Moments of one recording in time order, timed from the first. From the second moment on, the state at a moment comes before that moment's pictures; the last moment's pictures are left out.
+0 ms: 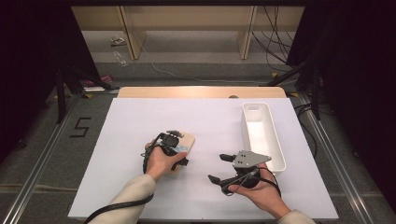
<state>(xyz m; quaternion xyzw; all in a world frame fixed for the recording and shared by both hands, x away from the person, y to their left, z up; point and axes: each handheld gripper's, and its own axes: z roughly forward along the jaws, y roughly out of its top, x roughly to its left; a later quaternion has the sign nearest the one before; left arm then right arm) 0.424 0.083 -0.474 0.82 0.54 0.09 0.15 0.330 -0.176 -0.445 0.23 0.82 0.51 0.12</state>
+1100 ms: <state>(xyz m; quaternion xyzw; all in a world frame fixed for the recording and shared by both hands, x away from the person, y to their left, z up) 0.426 0.085 -0.474 0.81 0.55 0.08 0.15 0.330 -0.175 -0.446 0.23 0.82 0.51 0.12</state>
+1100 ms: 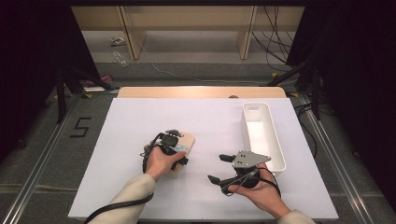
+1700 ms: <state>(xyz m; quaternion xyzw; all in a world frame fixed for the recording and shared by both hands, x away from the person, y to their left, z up) 0.421 0.093 -0.473 0.81 0.55 0.08 0.18 0.331 -0.175 -0.447 0.23 0.82 0.51 0.12</state>
